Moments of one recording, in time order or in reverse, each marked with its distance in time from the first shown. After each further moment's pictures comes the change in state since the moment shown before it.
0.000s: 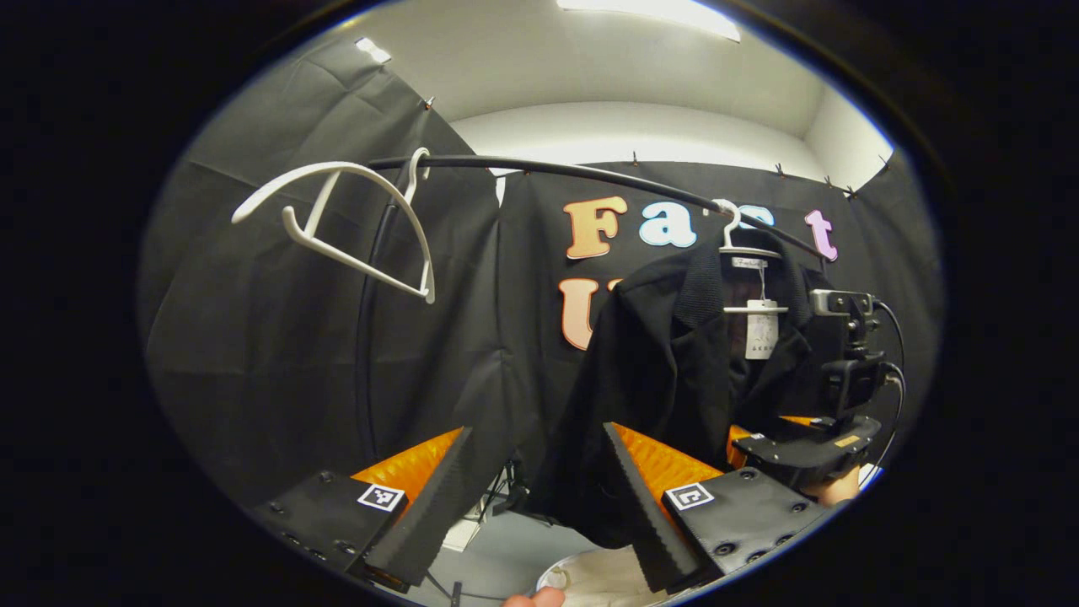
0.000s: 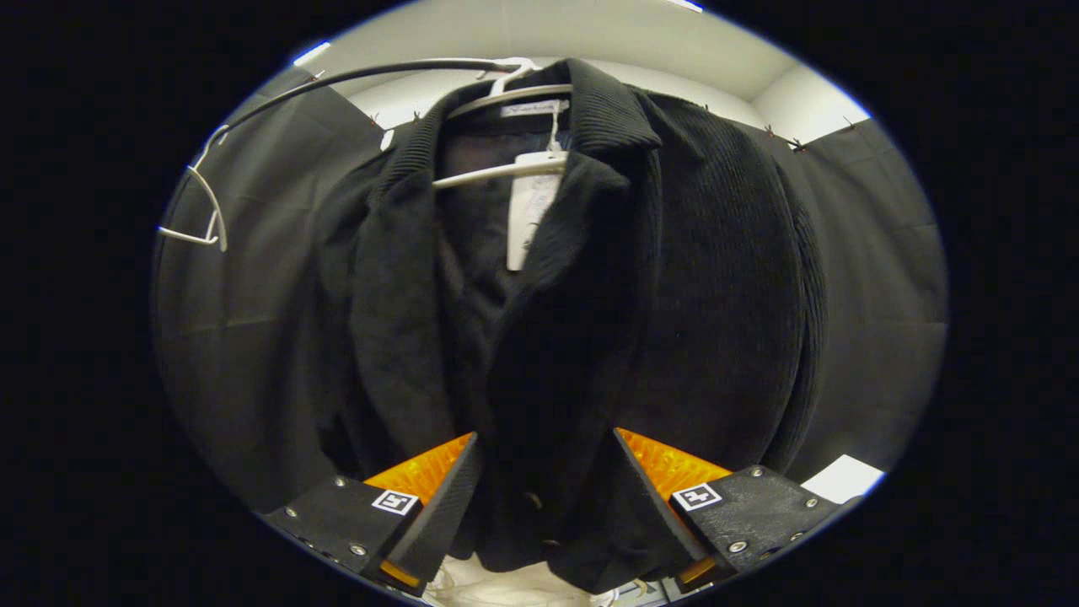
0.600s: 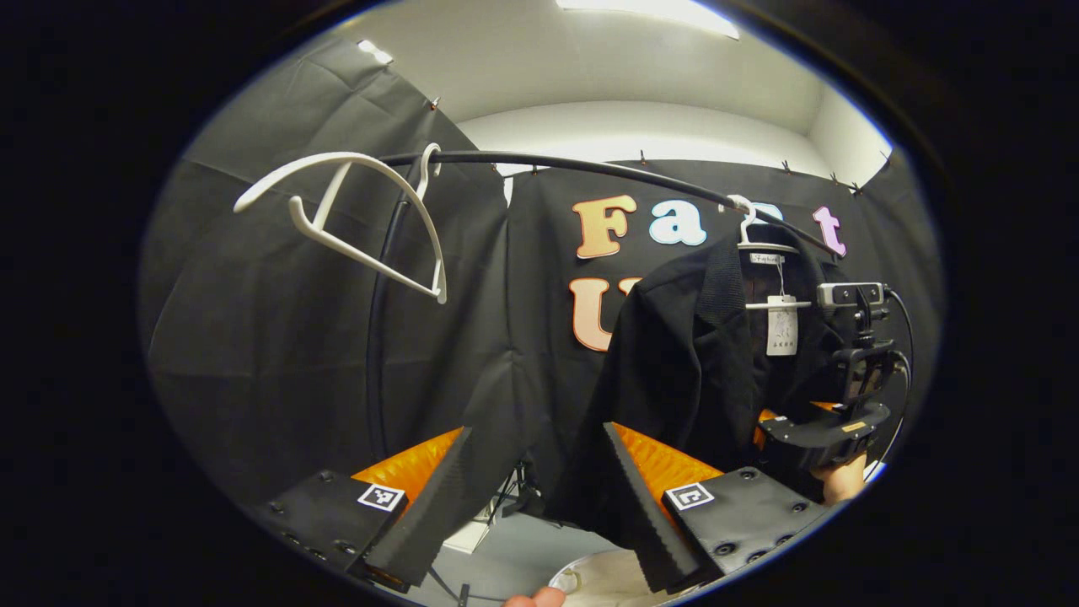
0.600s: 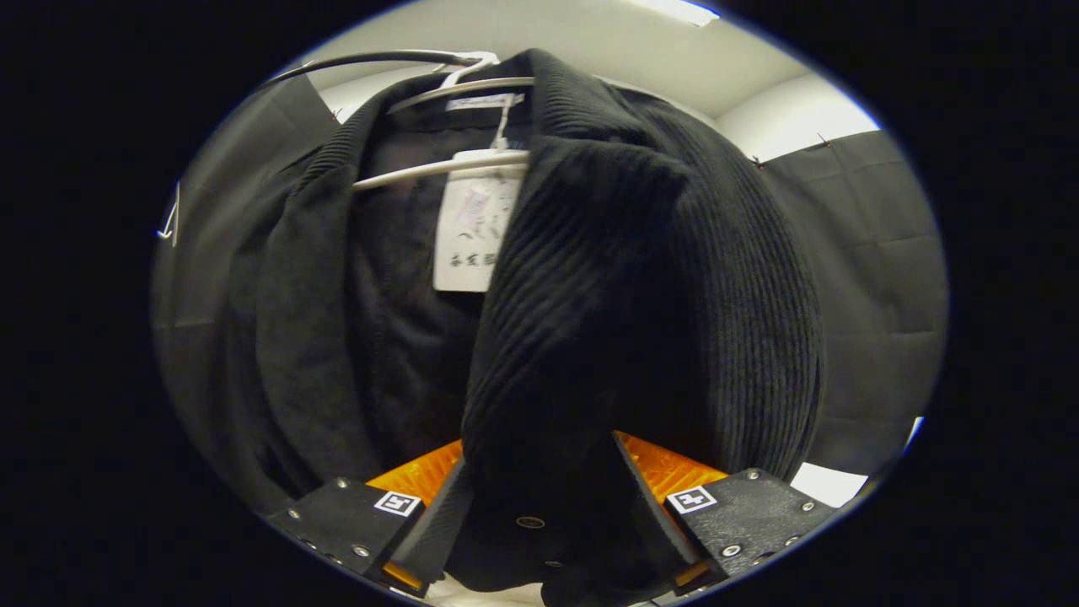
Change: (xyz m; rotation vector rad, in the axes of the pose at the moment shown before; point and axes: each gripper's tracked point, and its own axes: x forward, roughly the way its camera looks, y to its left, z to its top) left arm 0.010 0.011 -0.006 0.012 0.001 0.011; right arm 0.033 -0.060 0.018 -0.027 -0.024 -0.244
